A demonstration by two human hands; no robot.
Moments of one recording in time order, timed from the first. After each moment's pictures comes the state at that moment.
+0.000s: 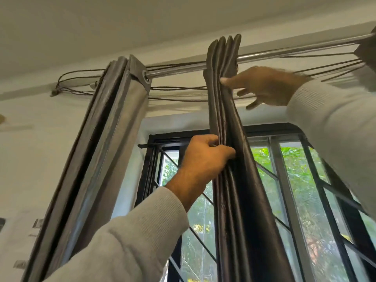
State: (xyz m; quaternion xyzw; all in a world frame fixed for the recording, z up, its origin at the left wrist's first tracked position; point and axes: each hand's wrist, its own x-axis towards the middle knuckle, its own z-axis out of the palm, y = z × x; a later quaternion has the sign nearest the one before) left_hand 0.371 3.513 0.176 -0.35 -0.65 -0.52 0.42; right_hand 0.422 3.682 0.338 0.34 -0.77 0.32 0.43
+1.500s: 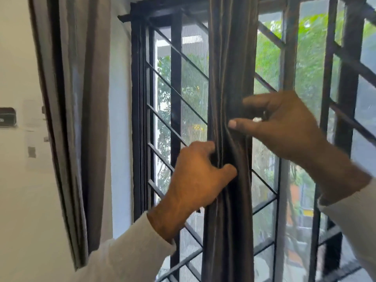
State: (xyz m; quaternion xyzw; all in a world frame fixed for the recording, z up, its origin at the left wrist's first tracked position) left_hand 0.371 3.512 -0.091 -0.23 -0.79 -0.45 0.35; right_hand 0.384 3.695 -0.006 0.41 -0.74 0.32 0.42
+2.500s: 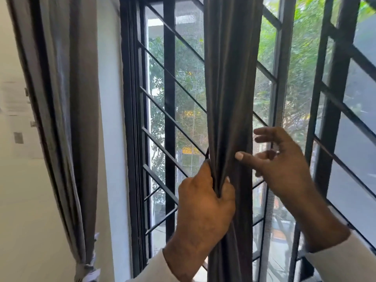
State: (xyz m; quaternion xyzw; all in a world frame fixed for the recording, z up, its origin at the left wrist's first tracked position) left_hand 0.389 3.538 -0.183 -0.20 -0.73 -0.47 0.45; right_hand 0.371 3.705 -0.121 0.14 -0.72 0.55 0.40
